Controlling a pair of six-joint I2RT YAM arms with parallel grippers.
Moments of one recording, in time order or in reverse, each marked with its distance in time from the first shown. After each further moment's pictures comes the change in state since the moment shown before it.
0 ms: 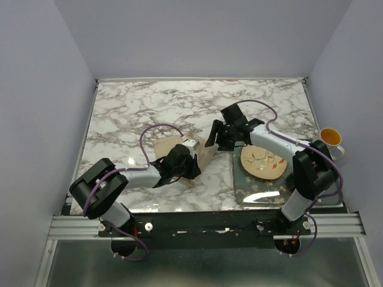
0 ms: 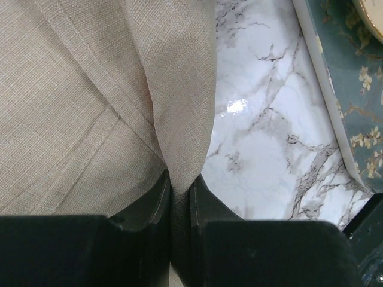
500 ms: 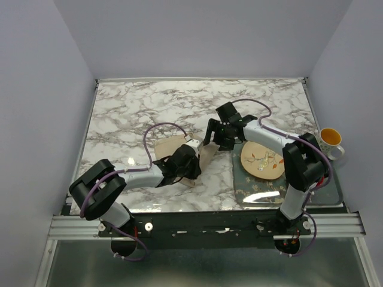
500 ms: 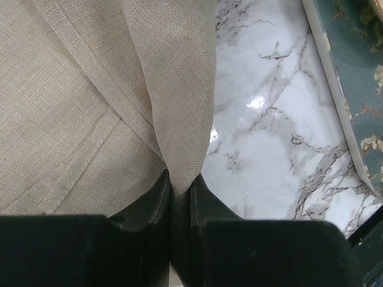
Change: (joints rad) left arm -0.045 -0.013 0.050 -0.108 -0.089 0.007; right arm 0.000 0.110 0.101 -0.038 0.032 -0.011
